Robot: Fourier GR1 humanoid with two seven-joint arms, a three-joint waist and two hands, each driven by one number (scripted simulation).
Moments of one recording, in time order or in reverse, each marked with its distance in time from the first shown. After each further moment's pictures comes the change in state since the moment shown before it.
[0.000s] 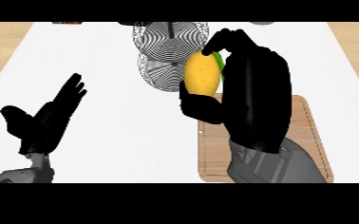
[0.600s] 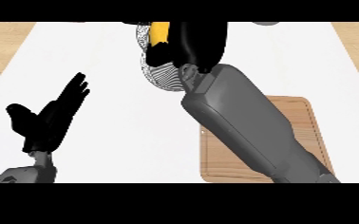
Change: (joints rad) left arm -0.012 -0.008 -0.004 0.011 -0.009 -0.017 0.005; right arm -0.369 0.008 -0.034 0.547 -0.169 -0.206 0.031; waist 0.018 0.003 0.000
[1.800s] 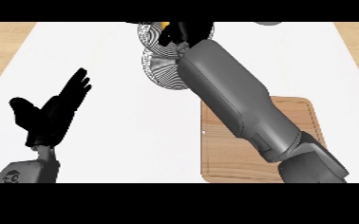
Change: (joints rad) left arm -0.039 -0.017 0.013 0.016 -0.016 -0.003 0.011; right arm -0.209 0.006 0.034 0.641 -0.106 -0.487 -0.109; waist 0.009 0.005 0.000
